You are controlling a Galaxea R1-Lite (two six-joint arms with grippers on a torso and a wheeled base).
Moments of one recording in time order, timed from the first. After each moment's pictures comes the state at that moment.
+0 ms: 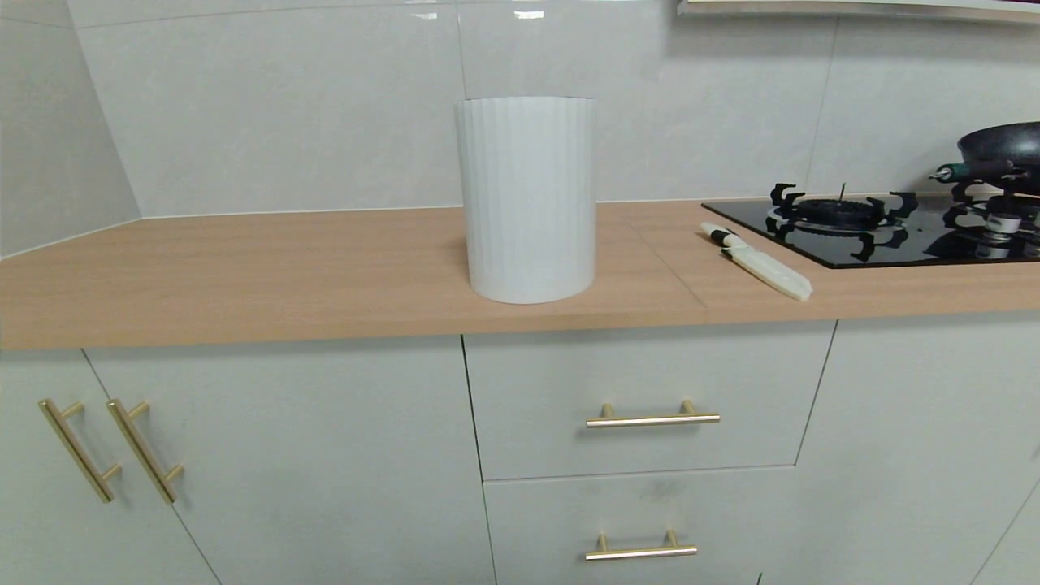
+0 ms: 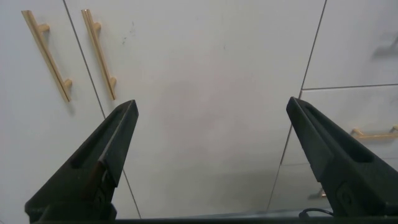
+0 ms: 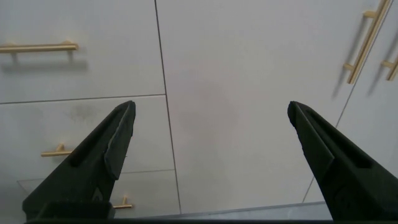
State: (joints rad) left arm 0.00 0.00 0.00 0.00 -0.02 0.01; right arm 0.00 0.00 0.00 0.00 -0.04 -0.01
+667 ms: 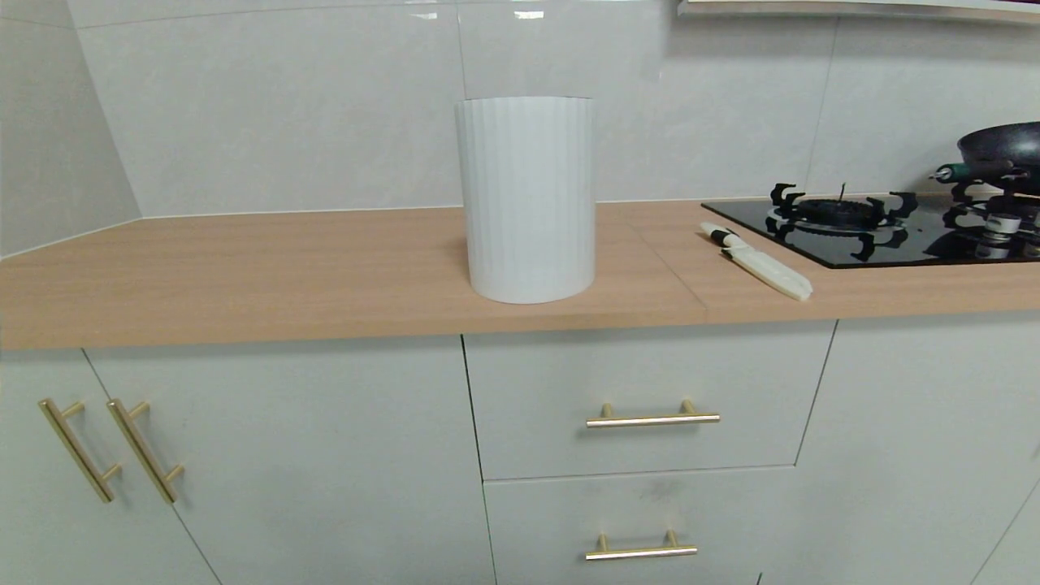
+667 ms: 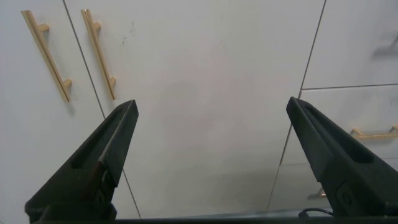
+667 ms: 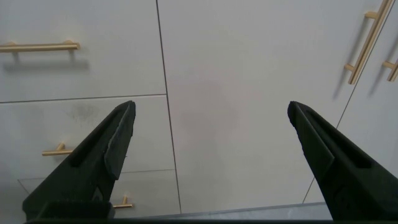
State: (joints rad) left arm 0.00 0.00 0.00 0.00 -0.02 0.01; right arm 0.00 0.00 0.00 0.00 -0.04 -0.01
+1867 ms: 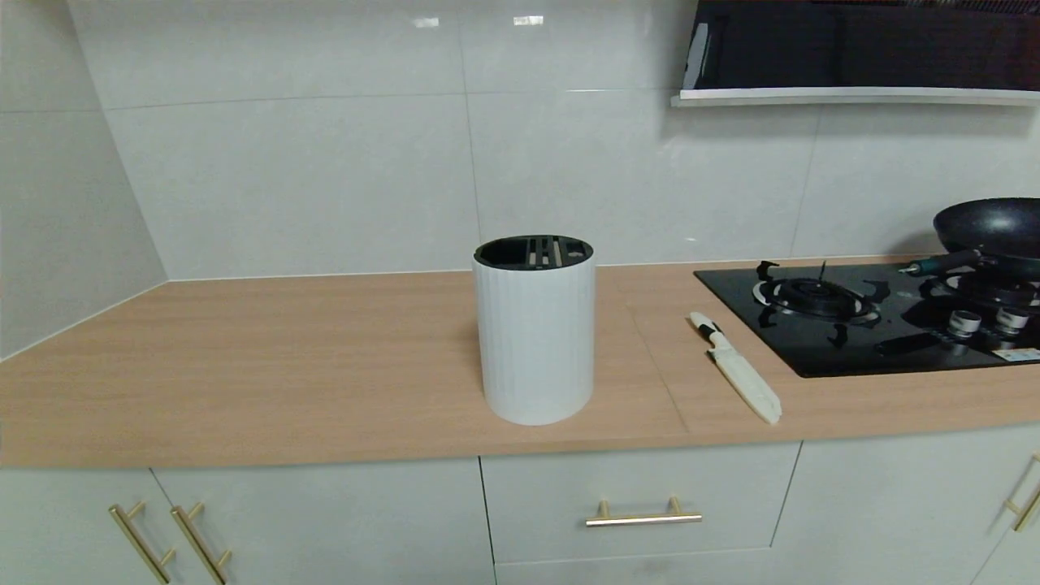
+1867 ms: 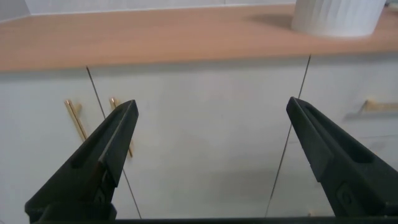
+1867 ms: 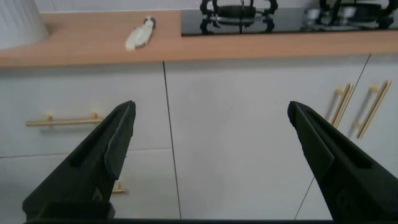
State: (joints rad) left arm 0.00 0.00 0.00 0.00 -0.02 0.01; right arm 0.00 0.00 0.00 0.00 -0.04 -0.01
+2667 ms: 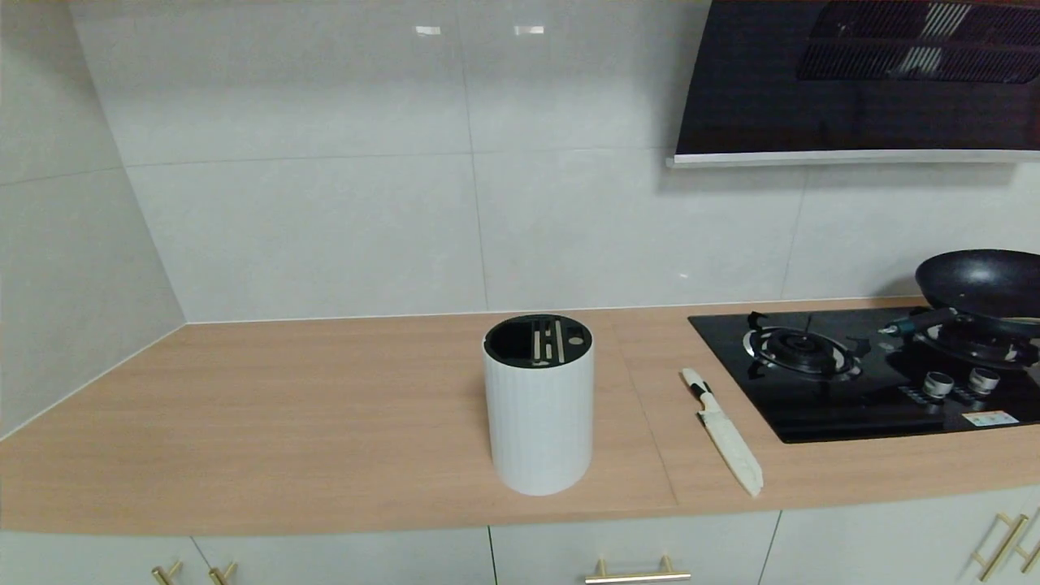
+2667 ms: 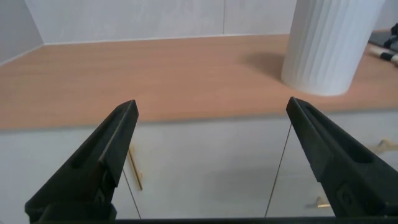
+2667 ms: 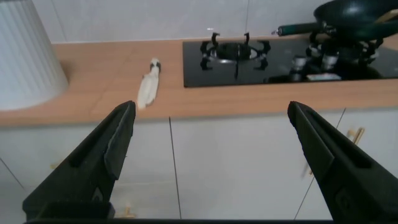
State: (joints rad) left arm 0.00 0.00 0.00 0.00 -0.02 0.01; right arm 0.00 0.00 0.00 0.00 -0.04 -0.01
